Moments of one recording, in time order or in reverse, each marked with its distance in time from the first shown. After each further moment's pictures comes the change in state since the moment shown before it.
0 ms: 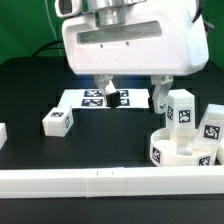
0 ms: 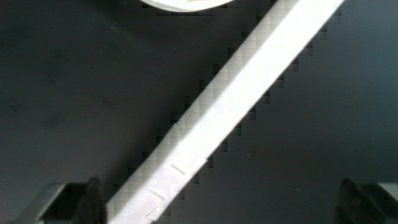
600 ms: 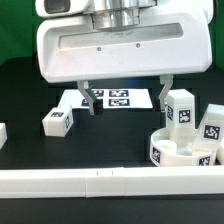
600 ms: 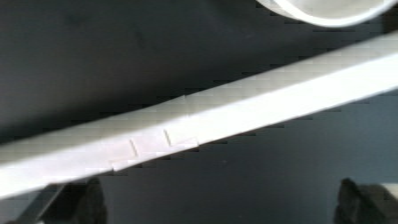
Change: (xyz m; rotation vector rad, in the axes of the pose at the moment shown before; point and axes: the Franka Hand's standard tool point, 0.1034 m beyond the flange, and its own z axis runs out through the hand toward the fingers) arm 0.007 0.006 0.002 -0.052 0.014 -0.637
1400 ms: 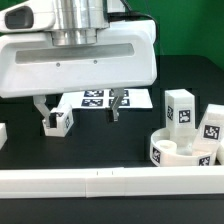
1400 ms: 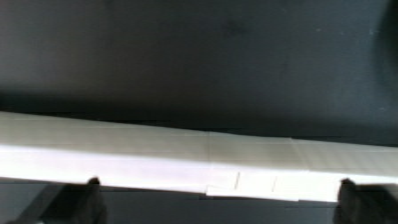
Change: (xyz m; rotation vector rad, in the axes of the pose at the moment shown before) arm -0.013 0.063 0.016 -0.047 0.026 -0.302
